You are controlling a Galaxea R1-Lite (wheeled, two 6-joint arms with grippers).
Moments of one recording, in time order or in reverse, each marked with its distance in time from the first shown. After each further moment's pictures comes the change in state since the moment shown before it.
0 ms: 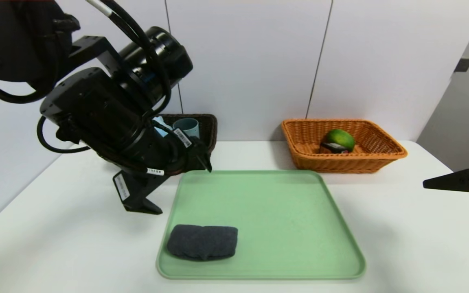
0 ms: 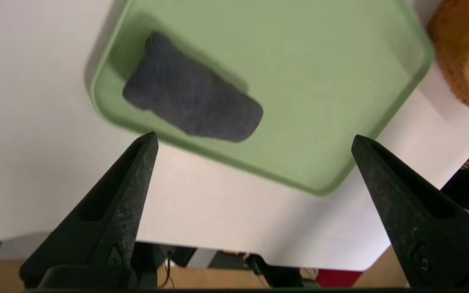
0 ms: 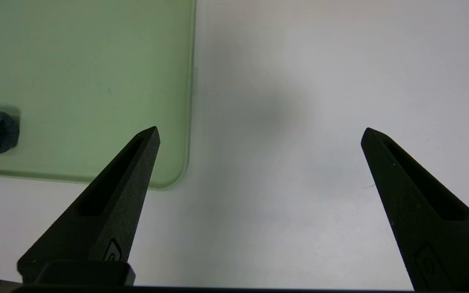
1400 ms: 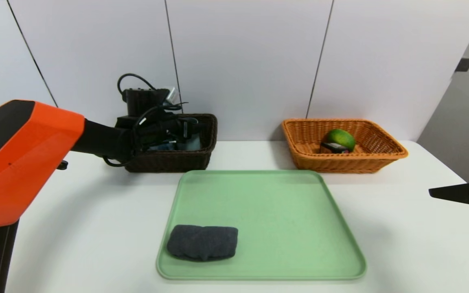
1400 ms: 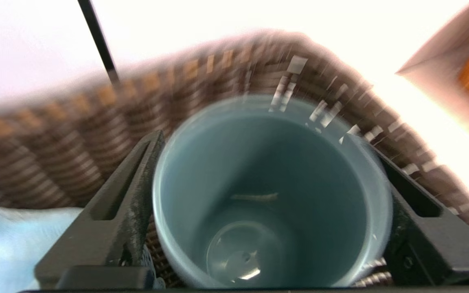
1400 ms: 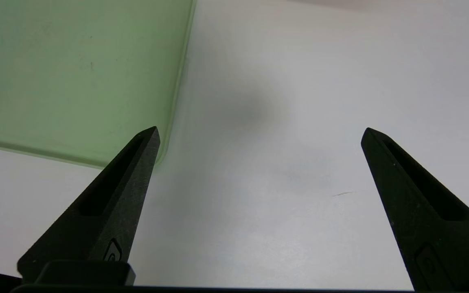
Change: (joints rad) left arm 0.453 0.423 0.284 -1.569 -0.314 1.330; right arm 0.038 -0.045 0.013 0.002 -0.050 -0.165
